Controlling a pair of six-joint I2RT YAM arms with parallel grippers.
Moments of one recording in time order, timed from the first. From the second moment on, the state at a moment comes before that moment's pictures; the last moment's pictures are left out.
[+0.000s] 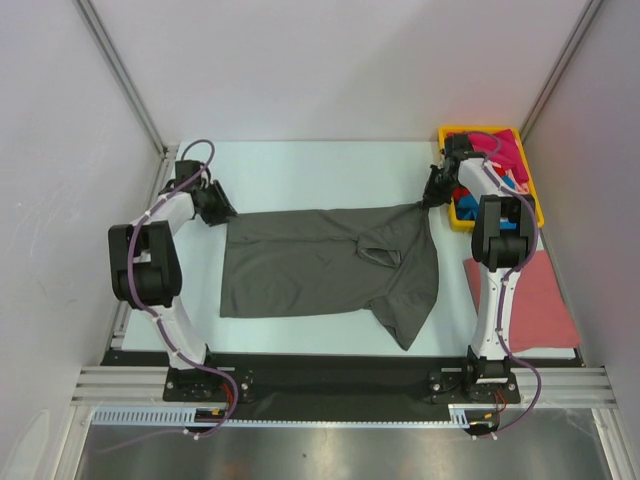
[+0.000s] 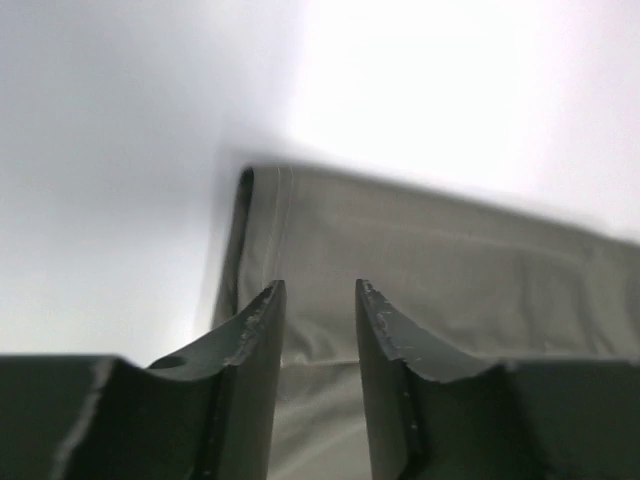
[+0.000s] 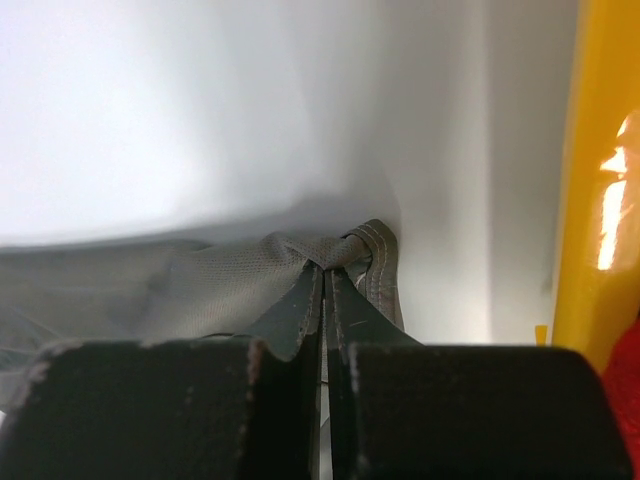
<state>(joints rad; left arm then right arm) 0.09 1.87 1.27 -0.37 0.22 -0.42 0.02 2.30 1.90 -0.73 -0.22 0.36</state>
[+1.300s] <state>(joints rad) 0.11 2.05 1.45 -0.44 0.17 -0.37 0.01 2.33 1.91 -0.74 -0.26 0.35</state>
